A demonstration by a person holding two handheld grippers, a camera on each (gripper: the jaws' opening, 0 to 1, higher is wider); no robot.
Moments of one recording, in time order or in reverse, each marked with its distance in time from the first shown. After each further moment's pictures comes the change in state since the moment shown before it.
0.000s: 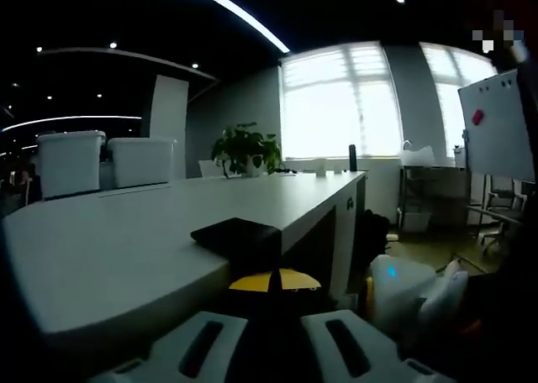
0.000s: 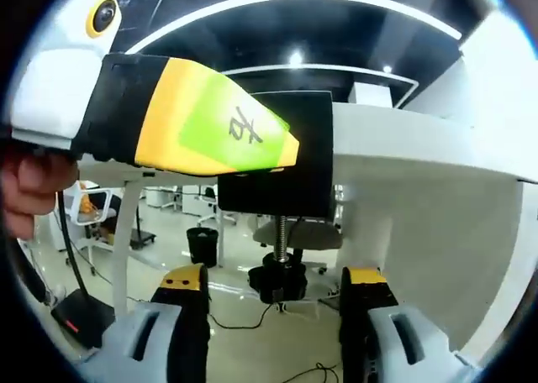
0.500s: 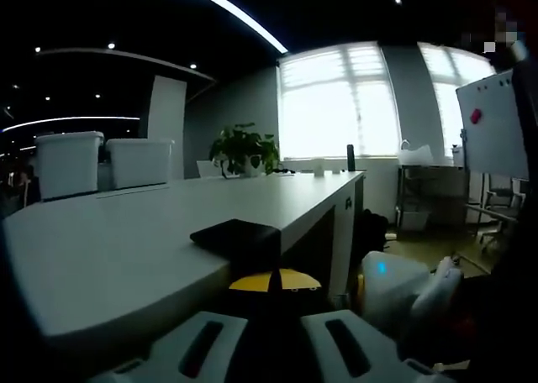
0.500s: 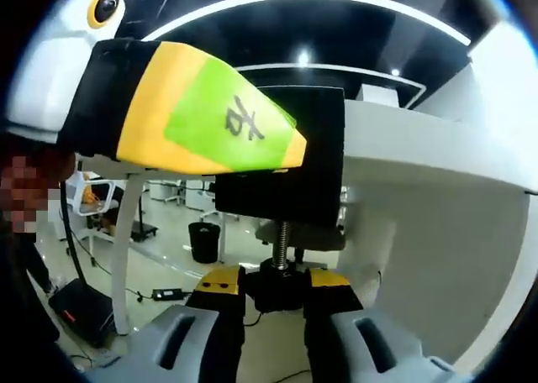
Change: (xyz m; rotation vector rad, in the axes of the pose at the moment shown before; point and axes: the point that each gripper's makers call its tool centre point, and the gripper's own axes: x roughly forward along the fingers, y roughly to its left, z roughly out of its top) left arm 0.000 0.000 0.000 0.007 0.003 -0.009; right arm 0.006 0.005 -0.004 -0.015 0.024 0.065
